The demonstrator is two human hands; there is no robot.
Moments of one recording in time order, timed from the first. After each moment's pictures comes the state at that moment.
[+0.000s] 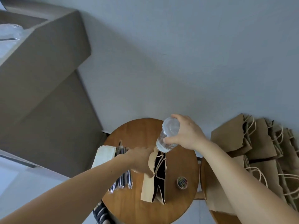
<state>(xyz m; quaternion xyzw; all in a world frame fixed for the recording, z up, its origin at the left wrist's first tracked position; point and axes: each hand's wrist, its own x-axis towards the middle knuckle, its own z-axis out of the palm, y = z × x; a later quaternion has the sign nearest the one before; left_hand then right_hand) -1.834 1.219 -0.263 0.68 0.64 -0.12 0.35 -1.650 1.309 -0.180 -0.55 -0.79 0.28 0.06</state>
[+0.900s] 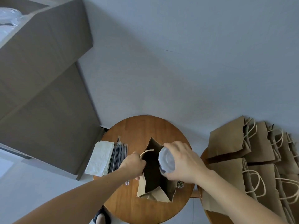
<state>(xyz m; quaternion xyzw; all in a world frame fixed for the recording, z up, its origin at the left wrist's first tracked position) -1.827 1.190 -0.320 0.40 0.76 0.12 0.49 -1.626 1.248 -0.221 -0.41 -0.89 0.16 -0.08</state>
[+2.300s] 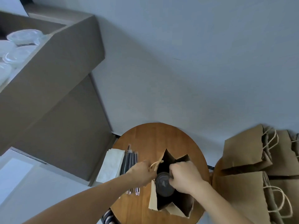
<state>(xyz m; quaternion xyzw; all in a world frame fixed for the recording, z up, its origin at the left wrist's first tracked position) -1.846 1.193 -0.302 0.48 0.73 0.08 0.48 -1.662 1.255 -0.268 -0.40 -0.89 0.16 -0.16</state>
